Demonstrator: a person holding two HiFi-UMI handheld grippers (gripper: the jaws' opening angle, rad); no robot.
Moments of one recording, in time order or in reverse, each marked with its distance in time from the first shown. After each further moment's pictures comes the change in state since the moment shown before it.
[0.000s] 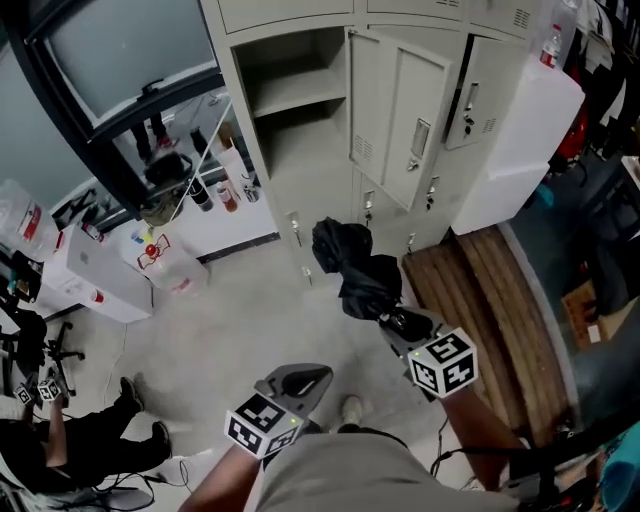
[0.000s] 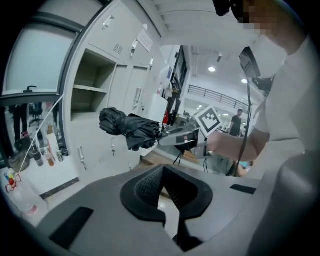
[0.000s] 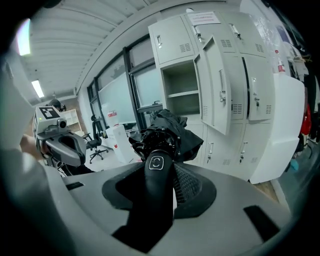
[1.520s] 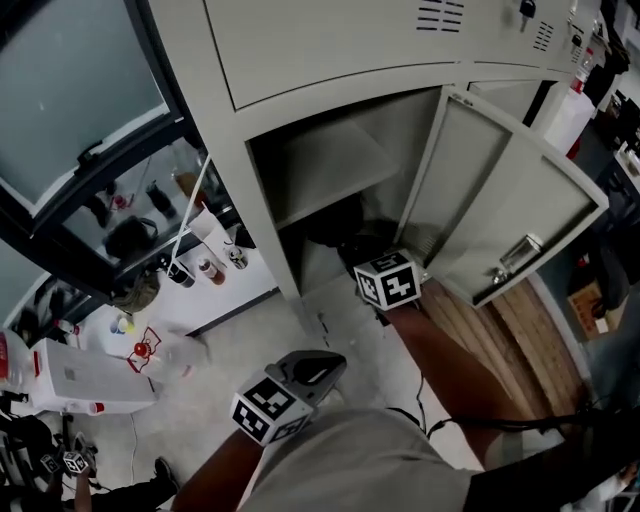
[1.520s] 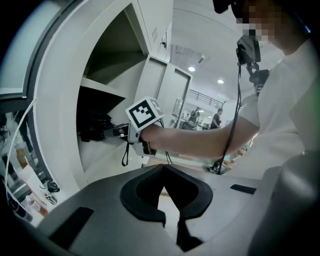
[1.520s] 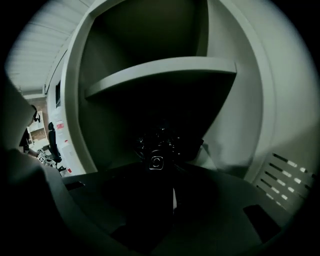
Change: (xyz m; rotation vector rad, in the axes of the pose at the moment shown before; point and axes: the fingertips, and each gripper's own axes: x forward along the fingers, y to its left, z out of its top) left arm 0.064 0.344 0.146 0.139 0.048 -0.288; right arm 0.398 -0.200 0.265 0.053 -0.085 -0.265
